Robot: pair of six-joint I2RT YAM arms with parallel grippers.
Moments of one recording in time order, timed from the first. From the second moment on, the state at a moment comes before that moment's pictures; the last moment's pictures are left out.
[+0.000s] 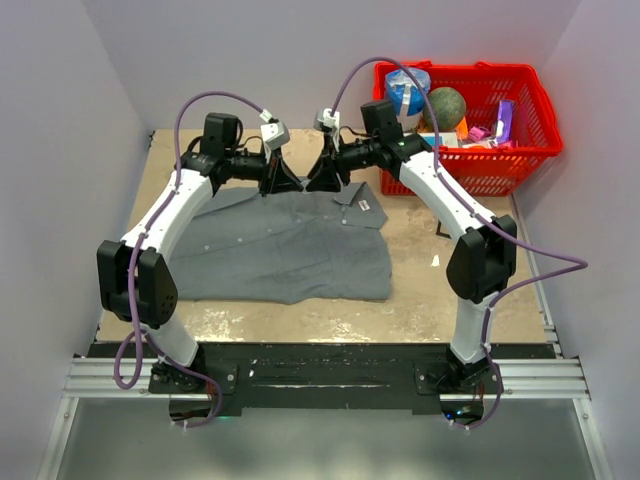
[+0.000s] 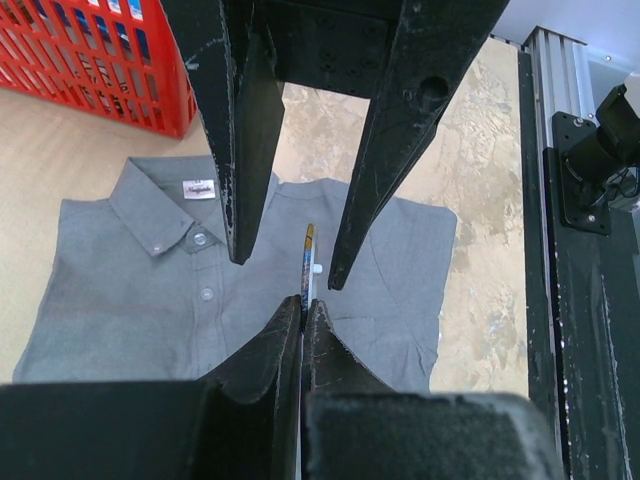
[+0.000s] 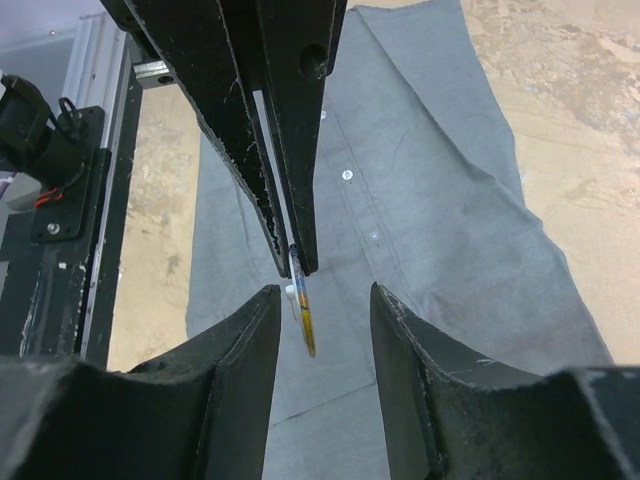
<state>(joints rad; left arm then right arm) -0.25 1.69 1.53 -0.49 1.07 0.40 0.46 1.94 1.88 -0.57 -0.99 -0.39</state>
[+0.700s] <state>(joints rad) -0.24 1.69 1.52 -0.50 1.07 0.40 0.43 1.94 1.86 -0.56 -0.99 -0.35</state>
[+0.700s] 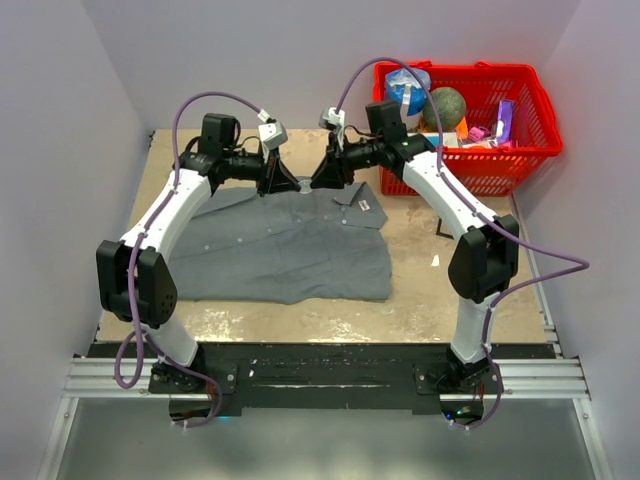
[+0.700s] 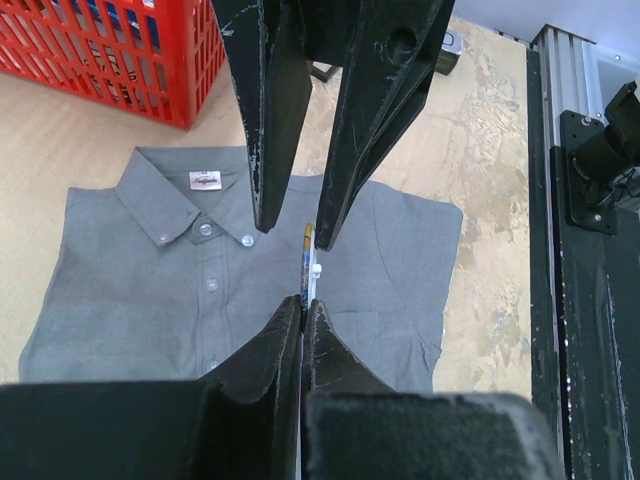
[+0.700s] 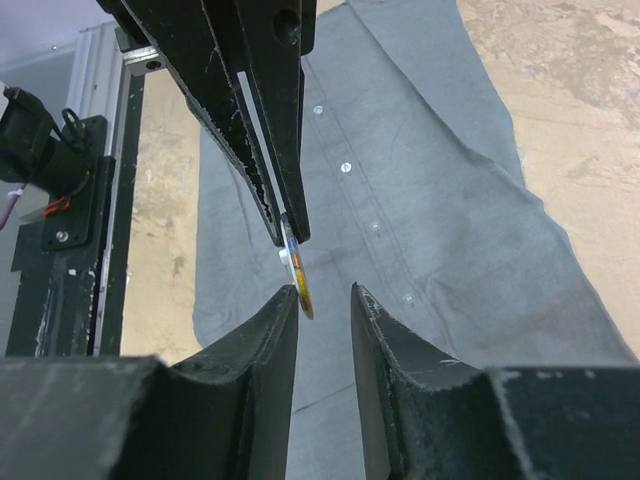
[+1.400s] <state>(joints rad) -0.23 1.69 1.52 -0.50 1.04 0.40 0.43 1.94 1.85 -0.53 -1.02 -0.31</state>
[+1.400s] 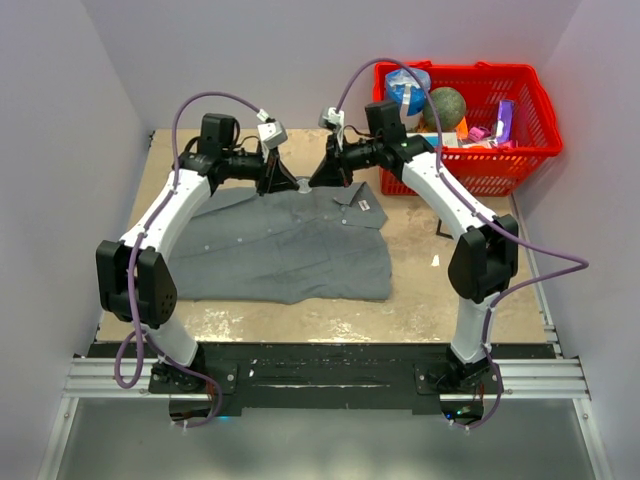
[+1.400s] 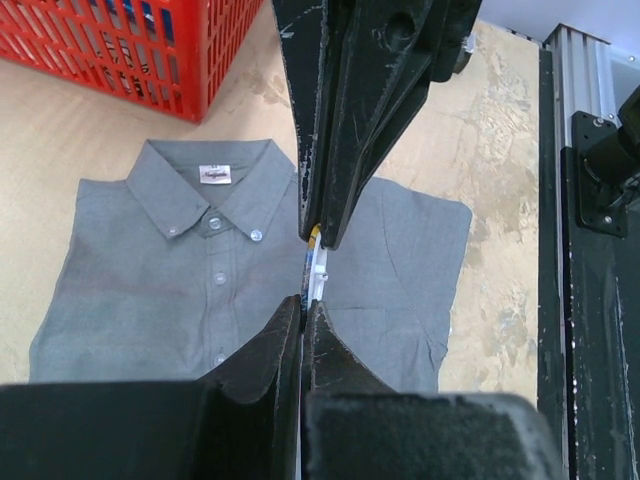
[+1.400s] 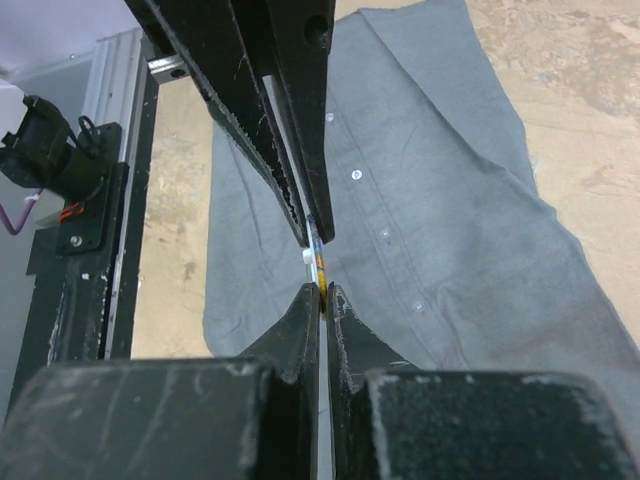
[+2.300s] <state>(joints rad) -0.13 1.89 1.23 -0.62 0.64 0.57 0.35 1.61 1.64 -0.79 -0.52 -0.53</state>
